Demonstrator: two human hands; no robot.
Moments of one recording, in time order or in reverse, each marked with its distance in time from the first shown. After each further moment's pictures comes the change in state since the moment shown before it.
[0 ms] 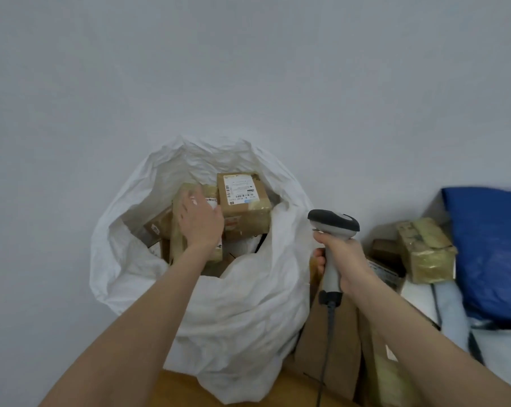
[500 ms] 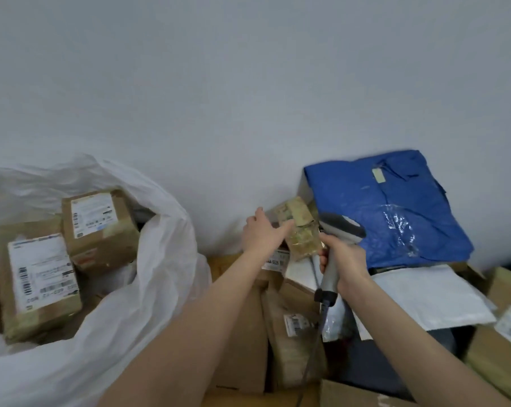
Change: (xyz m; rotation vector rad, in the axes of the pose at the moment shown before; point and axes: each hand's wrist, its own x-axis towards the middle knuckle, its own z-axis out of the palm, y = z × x) left_hand -0.163 0.260 0.145 -0.290 -0.747 0.293; right_hand 0.003 -0.014 -0.204 0.276 0.509 -0.058
